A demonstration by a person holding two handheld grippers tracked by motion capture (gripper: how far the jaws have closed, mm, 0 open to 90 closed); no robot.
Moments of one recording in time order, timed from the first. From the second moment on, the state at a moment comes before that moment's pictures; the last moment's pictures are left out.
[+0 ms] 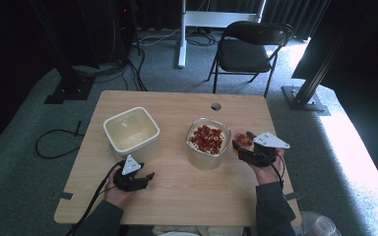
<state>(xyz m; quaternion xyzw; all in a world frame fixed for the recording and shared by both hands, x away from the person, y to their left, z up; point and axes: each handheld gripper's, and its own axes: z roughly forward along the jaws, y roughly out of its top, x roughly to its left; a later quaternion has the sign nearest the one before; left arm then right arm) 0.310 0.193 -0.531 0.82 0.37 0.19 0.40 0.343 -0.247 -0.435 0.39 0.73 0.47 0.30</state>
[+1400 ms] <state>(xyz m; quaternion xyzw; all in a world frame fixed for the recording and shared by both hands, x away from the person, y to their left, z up) 0.310 0.194 -0.529 0.82 0.37 0.19 0.40 0.391 -0.185 -0.395 0.27 0.83 0.22 0.44</state>
